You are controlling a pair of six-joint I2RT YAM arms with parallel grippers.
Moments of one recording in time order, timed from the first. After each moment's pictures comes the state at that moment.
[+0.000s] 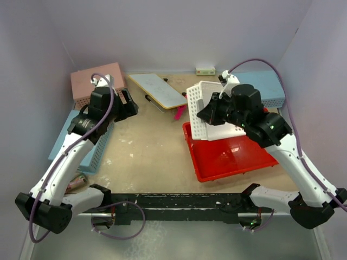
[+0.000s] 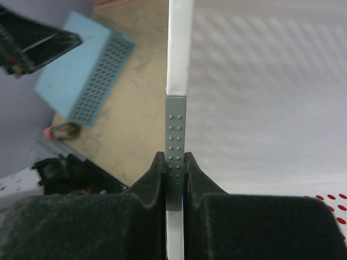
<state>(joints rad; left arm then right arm) -0.36 1.13 1.18 -0.66 -0.17 -0.59 0.64 1.14 1.41 -0.84 0.04 0.50</state>
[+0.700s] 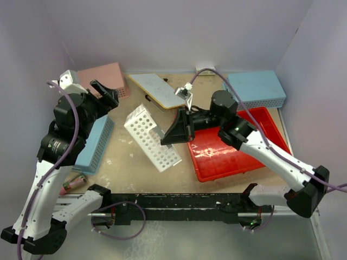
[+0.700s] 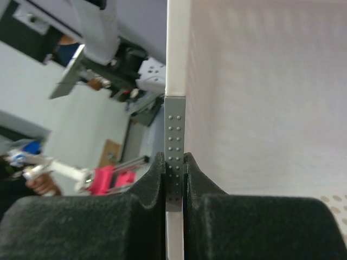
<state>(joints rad) -0.36 0.90 1.34 -0.67 -0.32 -0.65 0.76 1.22 1.23 -0.10 -0.91 0.68</state>
